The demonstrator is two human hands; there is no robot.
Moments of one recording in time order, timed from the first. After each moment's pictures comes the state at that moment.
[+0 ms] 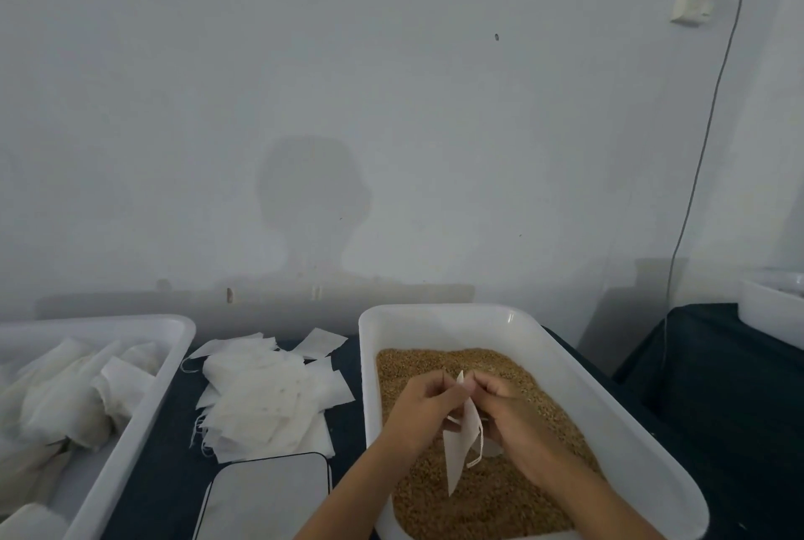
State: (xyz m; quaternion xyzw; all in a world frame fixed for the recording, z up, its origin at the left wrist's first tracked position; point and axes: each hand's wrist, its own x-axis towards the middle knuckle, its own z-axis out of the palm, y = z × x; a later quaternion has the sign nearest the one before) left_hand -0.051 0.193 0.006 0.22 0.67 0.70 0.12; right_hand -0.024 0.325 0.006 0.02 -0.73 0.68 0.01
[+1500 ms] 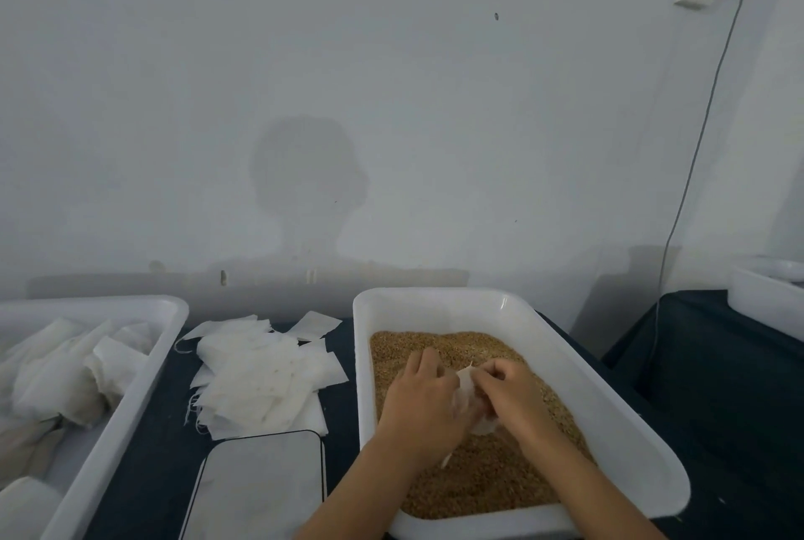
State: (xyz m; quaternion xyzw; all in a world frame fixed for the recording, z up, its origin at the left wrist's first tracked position) left_hand -0.044 0.200 -0.012 0.31 0.91 0.21 -0.19; right_hand -0.032 0.336 -0.003 -0.13 -0.85 0.49 0.15
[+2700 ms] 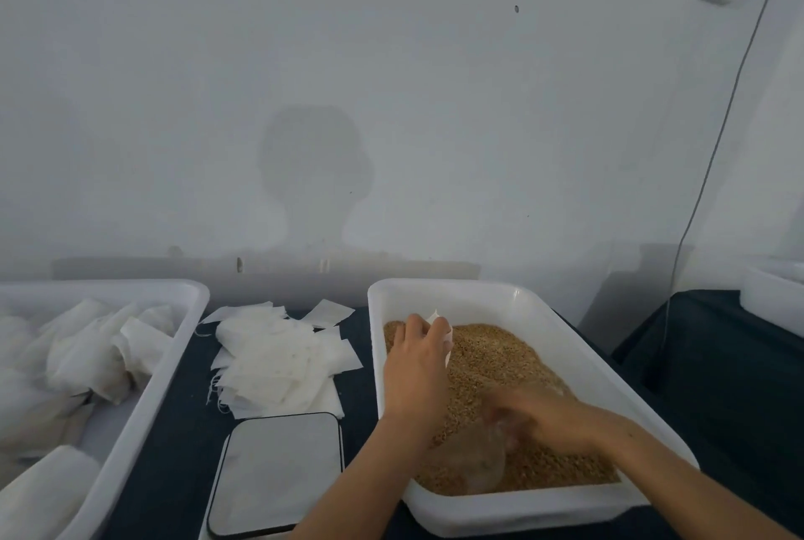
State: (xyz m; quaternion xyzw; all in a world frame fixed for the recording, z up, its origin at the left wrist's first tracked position) left_hand -0.051 0.190 0.001 0.19 0.89 0.33 -0.25; right_hand -0.012 0.374 0.014 0.17 -0.97 0.10 -0.13
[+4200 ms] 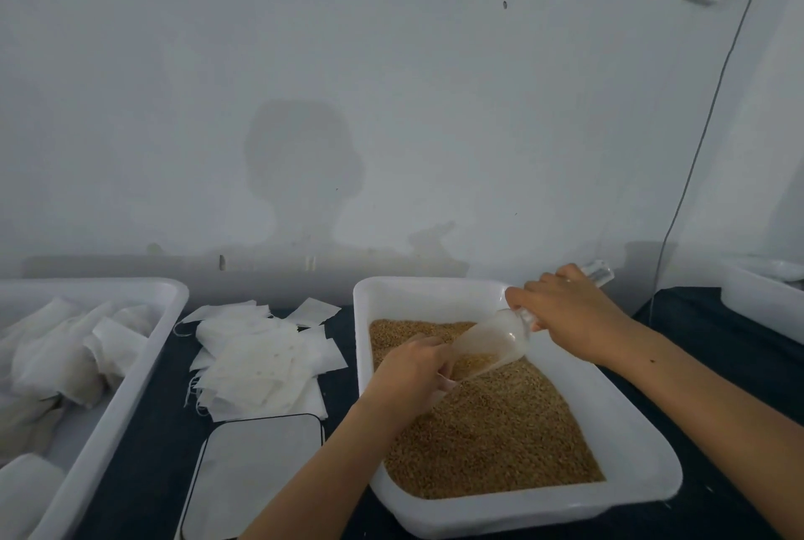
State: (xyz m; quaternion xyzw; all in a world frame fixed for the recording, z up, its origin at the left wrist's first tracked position) left_hand -0.072 0.187 0.000 0.39 0.88 0.25 -0.14; right_hand -0.029 0.392 0.105 0.14 -0.95 -0.24 0.14
